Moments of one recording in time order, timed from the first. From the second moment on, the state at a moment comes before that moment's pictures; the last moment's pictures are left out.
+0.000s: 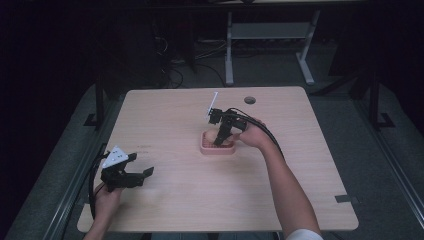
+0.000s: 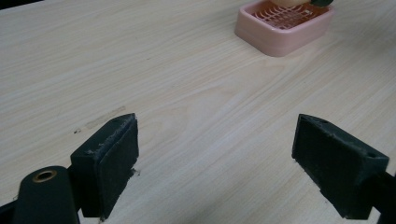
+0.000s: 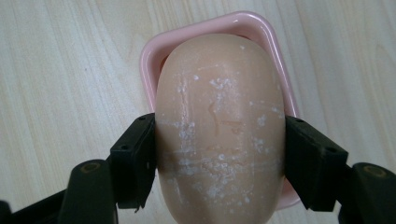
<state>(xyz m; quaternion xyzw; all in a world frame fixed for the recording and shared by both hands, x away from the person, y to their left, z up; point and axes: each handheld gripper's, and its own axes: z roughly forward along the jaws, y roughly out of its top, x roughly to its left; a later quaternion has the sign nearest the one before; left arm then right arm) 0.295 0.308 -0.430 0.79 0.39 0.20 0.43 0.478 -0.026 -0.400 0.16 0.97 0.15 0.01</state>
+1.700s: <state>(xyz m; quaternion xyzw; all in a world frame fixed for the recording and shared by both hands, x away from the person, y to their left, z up) 0.295 0.314 -0.429 0.78 0.40 0.21 0.43 0.488 -0.026 -0.412 0.17 0.97 0.15 0.00</state>
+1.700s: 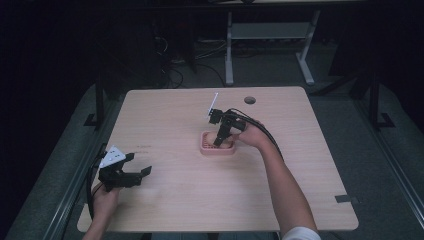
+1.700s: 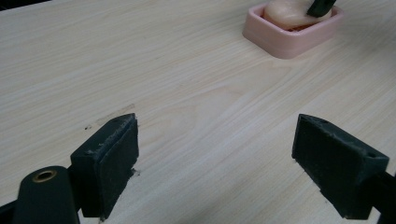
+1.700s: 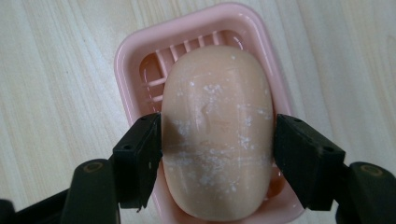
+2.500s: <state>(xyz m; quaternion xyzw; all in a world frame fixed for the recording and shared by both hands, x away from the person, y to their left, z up) 0.294 0.311 -0.431 0.79 0.40 0.21 0.42 0.472 -0.076 -0.394 0.22 0.96 0.20 0.01</state>
